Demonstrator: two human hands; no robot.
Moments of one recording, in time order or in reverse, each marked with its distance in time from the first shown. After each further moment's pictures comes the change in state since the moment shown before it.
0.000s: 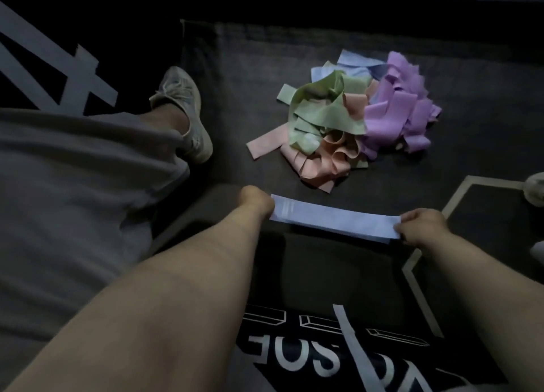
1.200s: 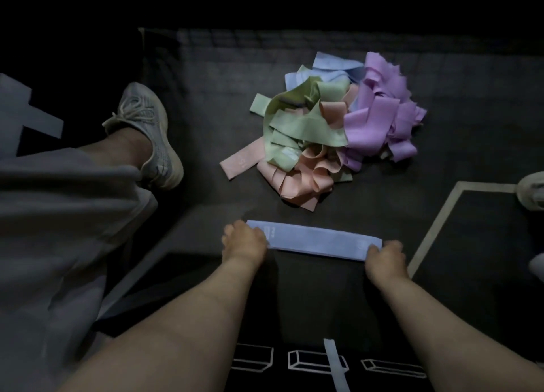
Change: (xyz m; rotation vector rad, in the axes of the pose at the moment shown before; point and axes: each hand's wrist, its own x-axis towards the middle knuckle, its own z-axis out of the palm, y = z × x) left_hand -0.014 -0.003 0.036 0.268 0.091 -0.027; right_hand 0.002 0.021 0.062 -0.027 0.070 0.102
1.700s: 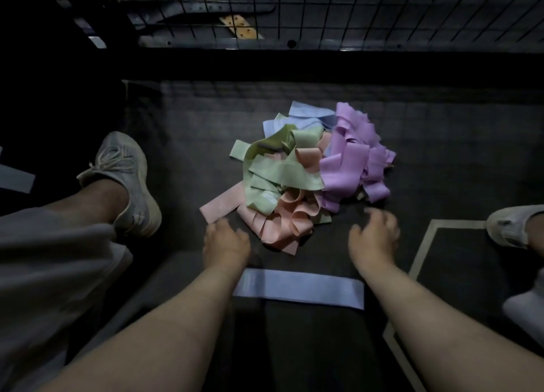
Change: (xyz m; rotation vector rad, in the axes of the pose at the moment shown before) left_hand 0.021 0.066 -0.039 -0.093 0.204 0.167; right_hand 0.020 -0.098 -0.051 0.024 0.273 -0.392
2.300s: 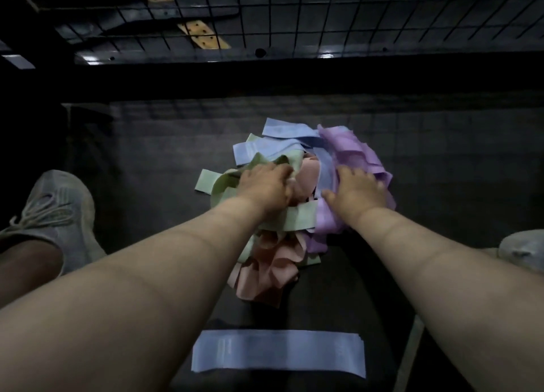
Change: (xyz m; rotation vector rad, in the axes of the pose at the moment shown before) left_hand 0.102 0.195 0.021 0.440 -0.163 0.775; right_hand 0.158 -0.076 -0.005 -0.511 -0.170 -0.274
